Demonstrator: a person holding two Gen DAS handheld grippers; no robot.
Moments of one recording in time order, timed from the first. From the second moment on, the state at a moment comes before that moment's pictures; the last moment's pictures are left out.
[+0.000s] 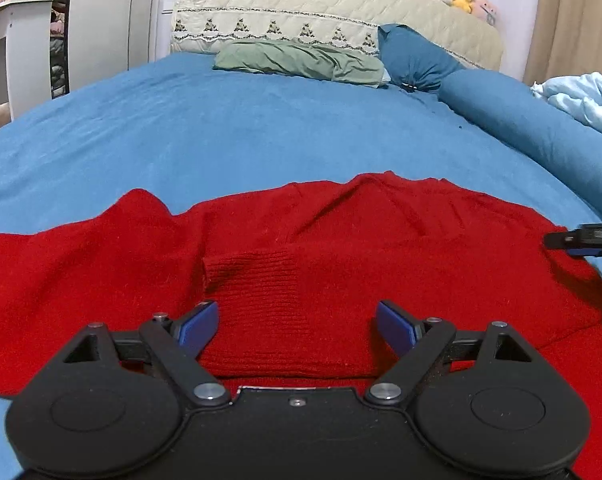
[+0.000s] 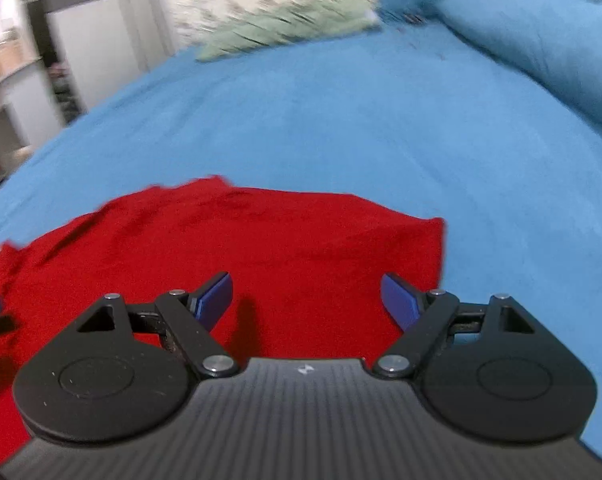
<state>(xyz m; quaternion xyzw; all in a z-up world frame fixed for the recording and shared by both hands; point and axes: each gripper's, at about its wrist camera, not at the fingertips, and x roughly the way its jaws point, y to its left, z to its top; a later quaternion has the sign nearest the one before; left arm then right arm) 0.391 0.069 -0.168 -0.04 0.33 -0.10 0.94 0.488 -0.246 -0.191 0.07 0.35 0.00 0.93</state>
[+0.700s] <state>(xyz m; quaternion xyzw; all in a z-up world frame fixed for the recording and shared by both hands) 0.297 0.155 -0.006 -0.09 0.25 0.01 0.96 0.362 -0.112 -0.035 0.02 0.26 0.13 0.96</state>
